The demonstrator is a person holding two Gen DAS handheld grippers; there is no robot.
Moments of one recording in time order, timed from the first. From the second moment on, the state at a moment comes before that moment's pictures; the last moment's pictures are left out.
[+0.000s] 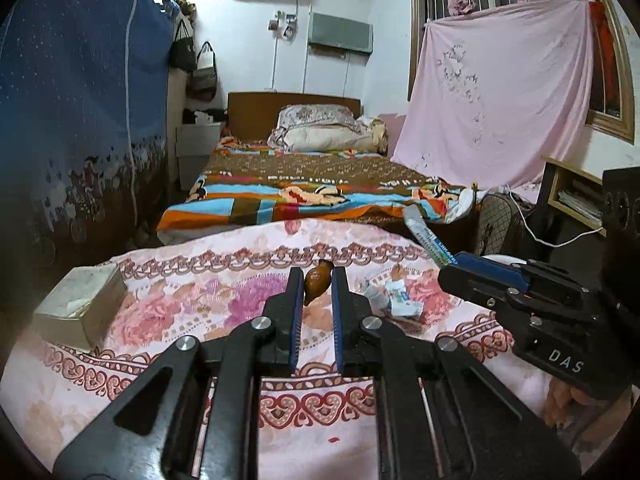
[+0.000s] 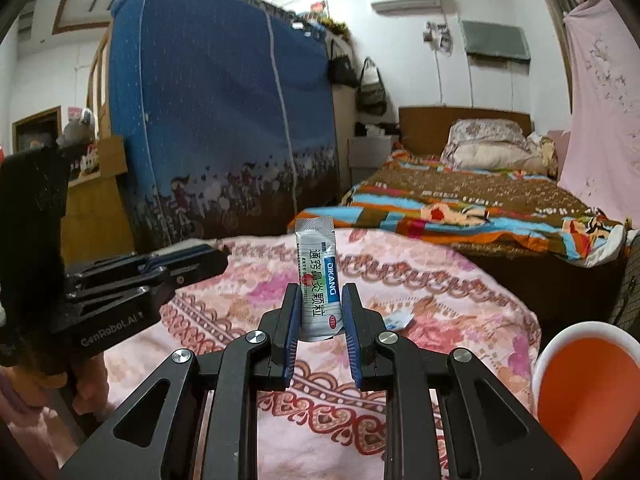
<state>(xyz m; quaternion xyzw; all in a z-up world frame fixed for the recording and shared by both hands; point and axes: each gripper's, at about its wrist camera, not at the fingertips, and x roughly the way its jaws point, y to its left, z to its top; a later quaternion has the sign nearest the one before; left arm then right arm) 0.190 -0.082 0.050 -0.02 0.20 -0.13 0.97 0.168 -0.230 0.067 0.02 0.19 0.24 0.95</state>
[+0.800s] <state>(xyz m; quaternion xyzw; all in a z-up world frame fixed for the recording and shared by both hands) 0.163 -0.132 0.090 0.01 0.08 -0.18 0.98 0.131 -0.286 0.095 0.06 0.02 0.15 0.99</state>
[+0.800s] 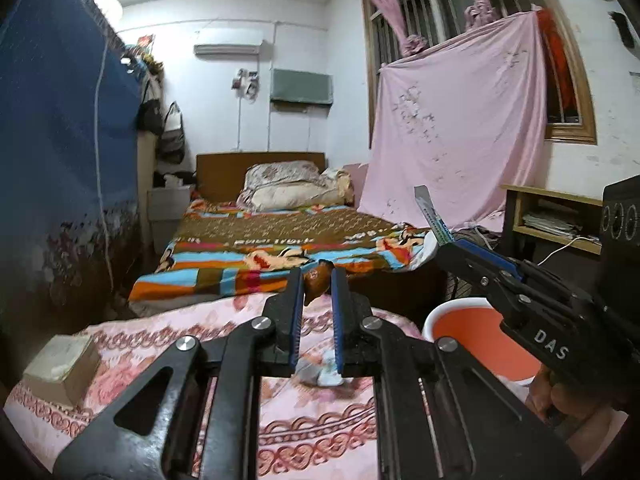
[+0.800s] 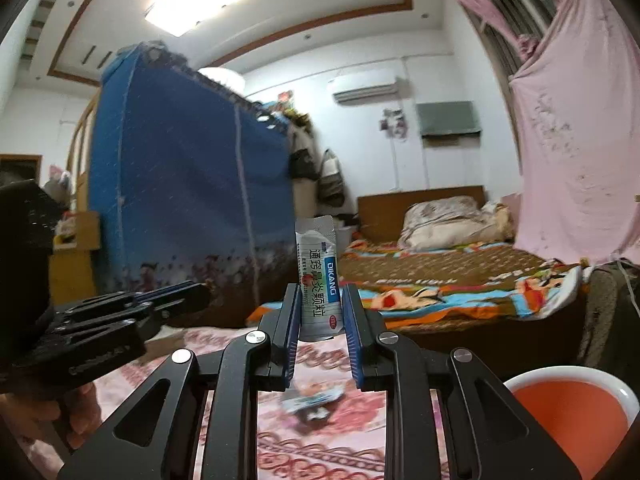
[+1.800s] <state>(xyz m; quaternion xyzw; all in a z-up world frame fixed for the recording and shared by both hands) 0.169 -0.255 0.095 0.06 0.11 -0.35 0.93 0.120 -0.415 0.087 0.18 0.03 -0.06 0.98</state>
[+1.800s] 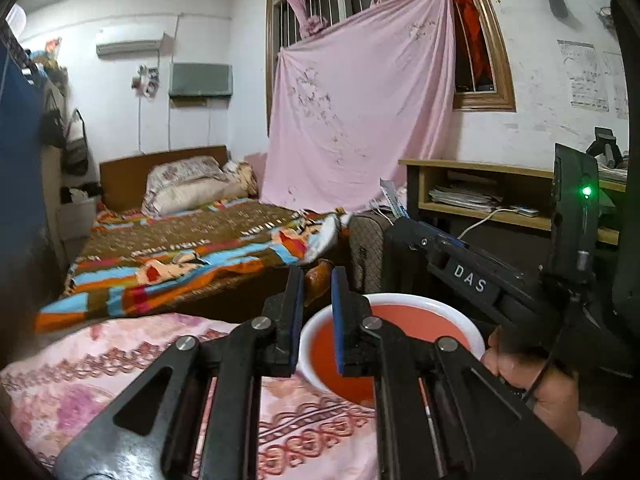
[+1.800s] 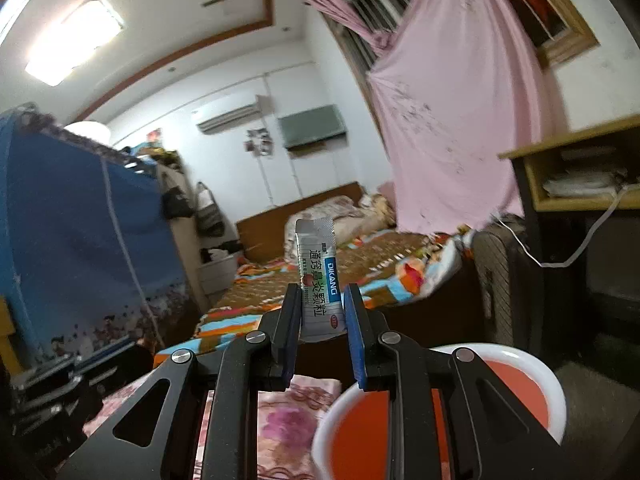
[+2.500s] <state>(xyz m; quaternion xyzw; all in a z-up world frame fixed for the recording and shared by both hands) 0.226 -0.314 0.069 -0.01 0.29 -0.38 0.88 0.130 -0.452 0.061 0.24 0.11 -0.11 0.96</state>
